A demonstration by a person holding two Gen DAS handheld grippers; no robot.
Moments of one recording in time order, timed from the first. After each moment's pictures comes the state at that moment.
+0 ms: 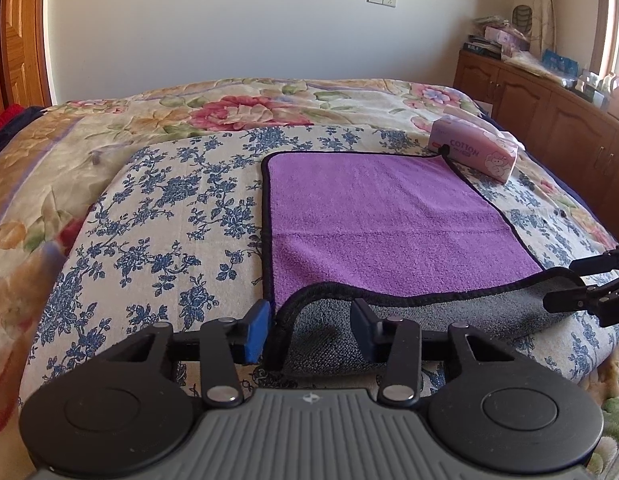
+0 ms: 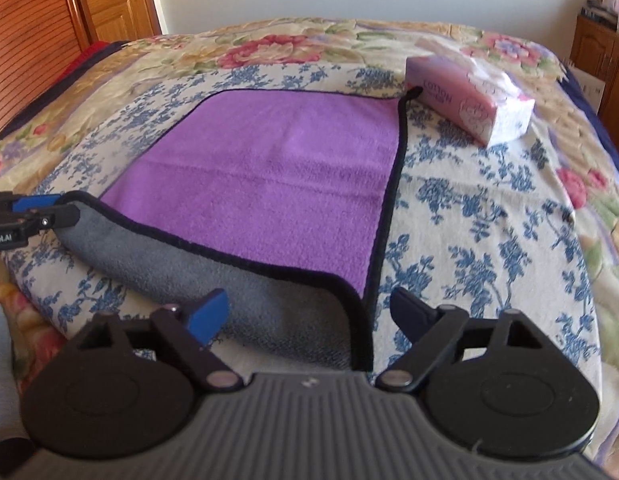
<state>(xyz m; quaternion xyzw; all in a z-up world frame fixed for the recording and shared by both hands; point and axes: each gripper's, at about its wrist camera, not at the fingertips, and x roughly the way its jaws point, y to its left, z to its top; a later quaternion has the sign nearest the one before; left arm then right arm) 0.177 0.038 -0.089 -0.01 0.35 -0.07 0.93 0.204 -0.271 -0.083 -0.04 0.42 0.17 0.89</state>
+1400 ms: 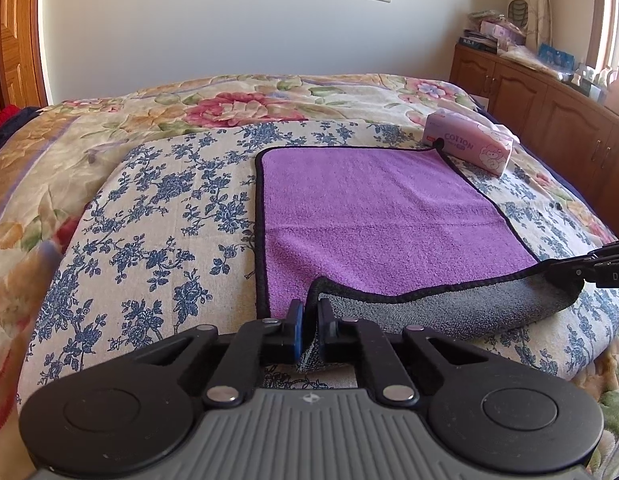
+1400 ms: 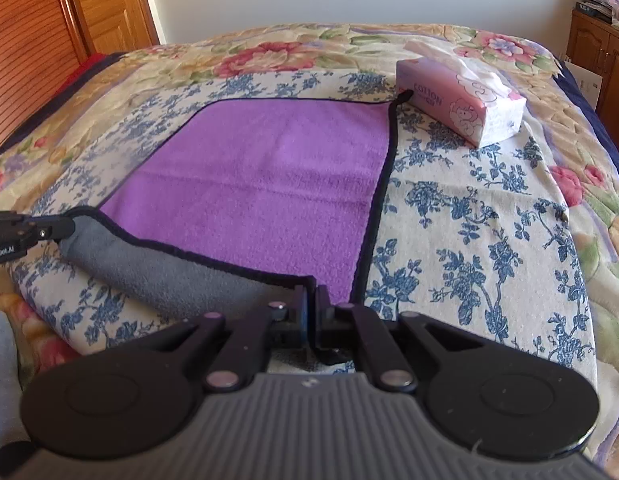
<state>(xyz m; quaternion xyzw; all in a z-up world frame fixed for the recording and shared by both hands) 0.173 0.033 -0.088 0.00 0.35 -0.08 0.93 0.204 -0.283 -0.076 -0.02 0.40 0.18 0.90</state>
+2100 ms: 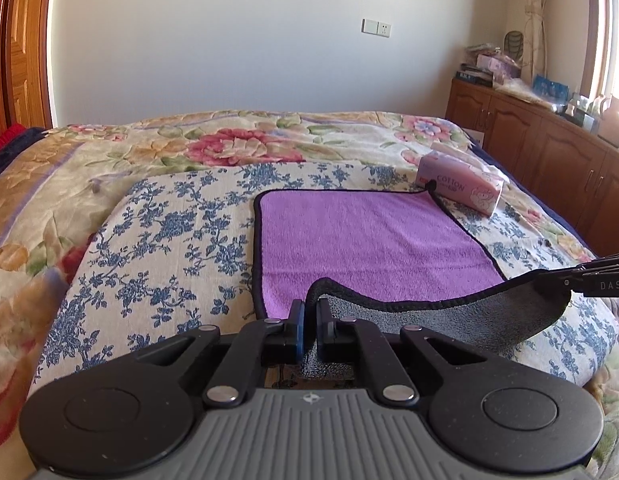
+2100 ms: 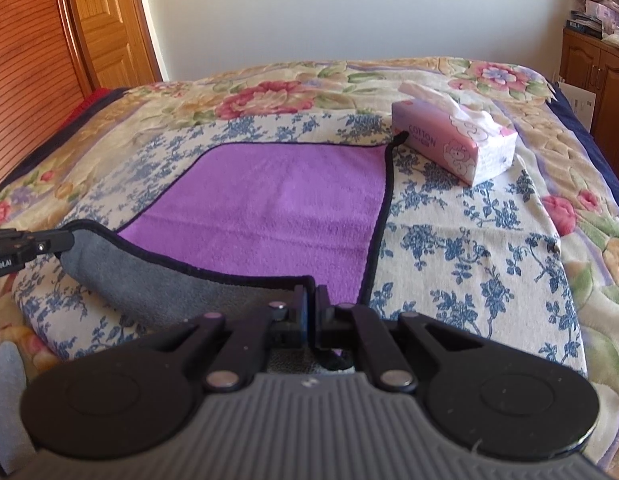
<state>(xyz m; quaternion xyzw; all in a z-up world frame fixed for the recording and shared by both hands) 0.165 0.033 -0.067 -0.01 0.30 -0.08 0.95 0.205 -0.288 -0.058 0.00 0.35 0.18 0.92</state>
